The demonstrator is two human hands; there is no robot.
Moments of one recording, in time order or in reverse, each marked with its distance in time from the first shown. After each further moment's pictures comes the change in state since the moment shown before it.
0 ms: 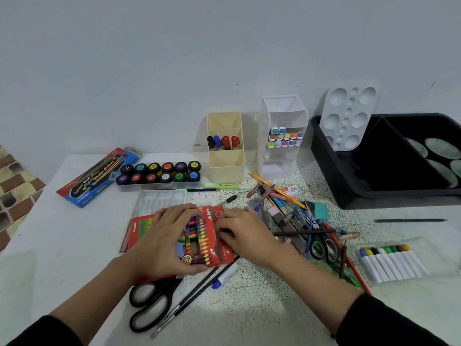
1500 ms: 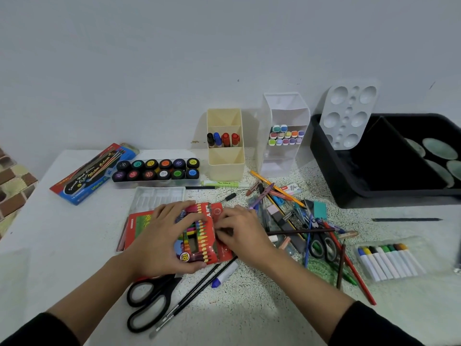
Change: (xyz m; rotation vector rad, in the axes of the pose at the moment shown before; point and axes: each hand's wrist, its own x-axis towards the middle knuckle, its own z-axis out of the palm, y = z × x) left_hand 0.002 -0.010 0.006 0.048 -0.024 0.025; right_hand 0.000 -0.008 0.010 0.114 0.058 0.152
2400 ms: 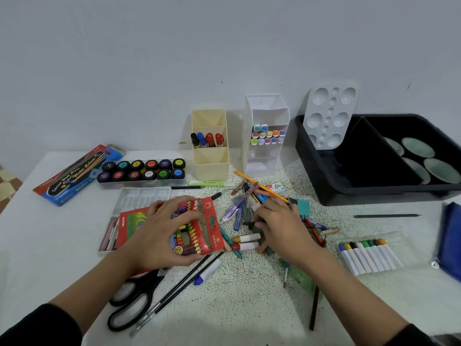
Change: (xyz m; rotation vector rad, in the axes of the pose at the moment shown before) left_hand 0.019 0.014 0.013 -0.017 0.163 0.110; right_hand -0.053 0.055 -0.070 -0.340 0.020 0.136
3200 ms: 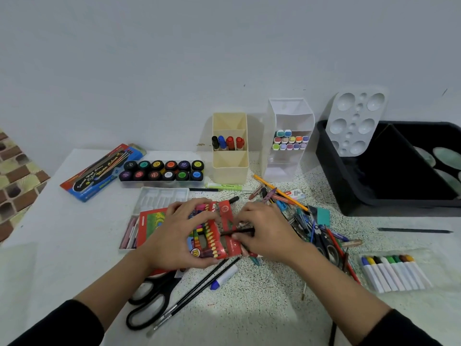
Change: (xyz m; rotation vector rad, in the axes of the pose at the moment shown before) left_hand -0.002 0.004 -0.007 -0.108 -0.016 -0.058; right_hand 0.042 -0.042 0.014 0.152 -0.063 -0.195
